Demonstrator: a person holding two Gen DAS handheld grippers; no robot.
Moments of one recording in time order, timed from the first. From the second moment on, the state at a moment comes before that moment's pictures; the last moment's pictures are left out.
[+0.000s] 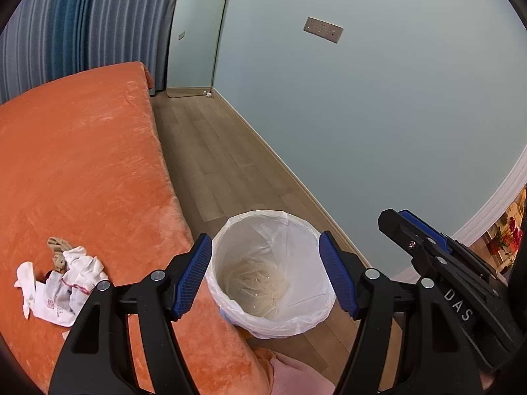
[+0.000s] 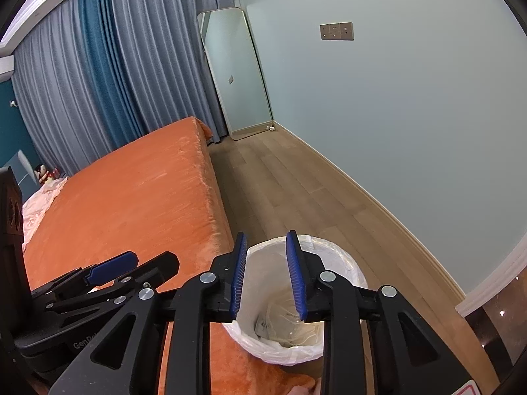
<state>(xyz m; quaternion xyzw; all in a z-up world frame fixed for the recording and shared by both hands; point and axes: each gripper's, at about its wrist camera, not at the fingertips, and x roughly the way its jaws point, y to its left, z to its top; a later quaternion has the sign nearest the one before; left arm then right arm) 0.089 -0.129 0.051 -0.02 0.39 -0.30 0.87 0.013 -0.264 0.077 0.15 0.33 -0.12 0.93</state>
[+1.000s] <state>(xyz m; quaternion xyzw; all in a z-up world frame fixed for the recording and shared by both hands) 0.093 0.095 -0.005 -0.11 0.43 -0.13 0.89 0.029 -0.090 0.037 0.10 0.40 0.00 0.91</state>
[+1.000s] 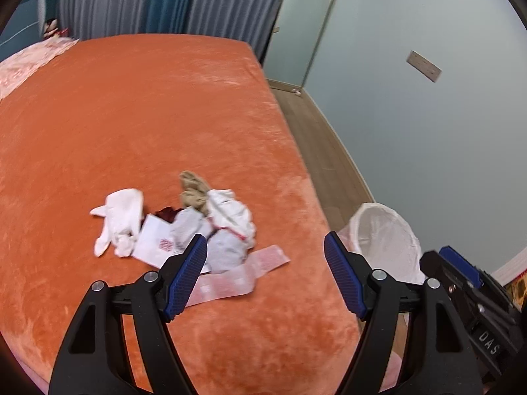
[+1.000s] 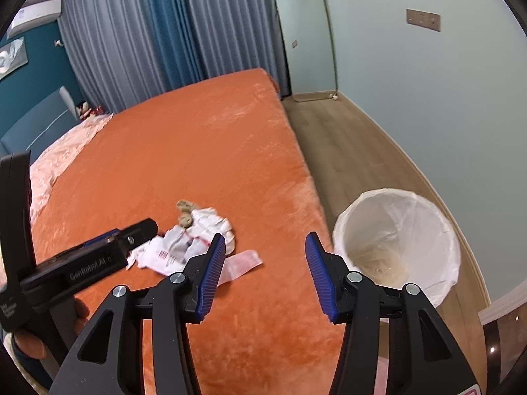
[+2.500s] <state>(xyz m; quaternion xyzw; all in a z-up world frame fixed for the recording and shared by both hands) 0.164 0.187 -0.162 -0.16 0.55 -0.07 0.82 0.115 0.005 -0.154 0.09 0.55 0.05 0.83</state>
